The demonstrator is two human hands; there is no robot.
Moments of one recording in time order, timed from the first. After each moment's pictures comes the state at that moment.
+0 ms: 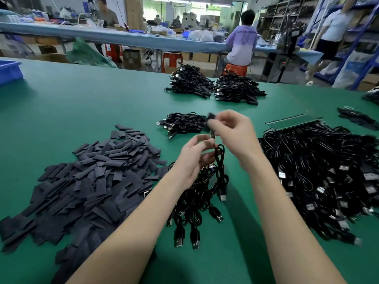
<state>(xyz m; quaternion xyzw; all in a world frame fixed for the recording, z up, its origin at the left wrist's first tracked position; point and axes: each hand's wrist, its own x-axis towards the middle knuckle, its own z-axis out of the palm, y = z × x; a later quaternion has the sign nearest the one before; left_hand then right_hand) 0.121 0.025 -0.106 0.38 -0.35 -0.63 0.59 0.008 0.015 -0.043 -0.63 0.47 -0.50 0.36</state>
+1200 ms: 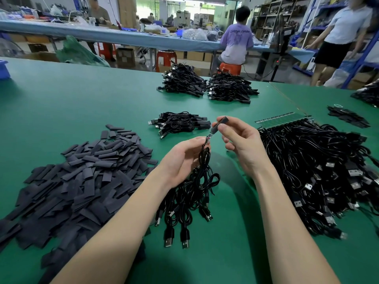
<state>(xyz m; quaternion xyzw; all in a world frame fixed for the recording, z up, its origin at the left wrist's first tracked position) 0.130 0.035 -0.100 0.30 -0.42 -0.68 0.52 -0.039 0.001 -0.076 -0.57 0.32 -0.54 0.53</state>
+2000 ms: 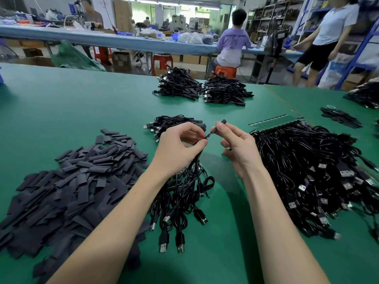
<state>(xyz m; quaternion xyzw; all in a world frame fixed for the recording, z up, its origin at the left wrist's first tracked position) 0.133 0.033 -0.075 0.47 -0.65 -0.24 0.54 -0.037 0.001 -0.075 -0.48 0.41 -0.55 0.54</state>
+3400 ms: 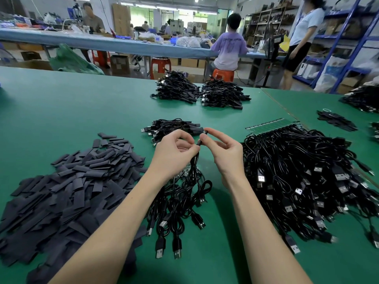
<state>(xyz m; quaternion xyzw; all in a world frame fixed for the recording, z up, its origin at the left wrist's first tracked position) 0.132 0.034 -0.077 0.57 -0.57 -0.31 0.50 -0.013 0.004 -0.091 -0.50 0.44 -0.59 0.46</state>
